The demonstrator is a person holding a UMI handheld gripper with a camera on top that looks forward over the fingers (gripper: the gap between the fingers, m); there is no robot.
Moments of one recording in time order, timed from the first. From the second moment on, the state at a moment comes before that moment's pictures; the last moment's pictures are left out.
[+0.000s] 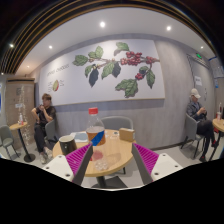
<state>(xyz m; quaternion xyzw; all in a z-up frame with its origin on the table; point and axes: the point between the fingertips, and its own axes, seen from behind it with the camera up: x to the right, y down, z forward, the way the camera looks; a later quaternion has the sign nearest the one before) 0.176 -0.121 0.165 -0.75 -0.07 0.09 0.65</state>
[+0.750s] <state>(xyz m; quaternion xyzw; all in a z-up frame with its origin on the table) 0.055 0.022 0.150 -0.70 -0.07 0.08 0.71</state>
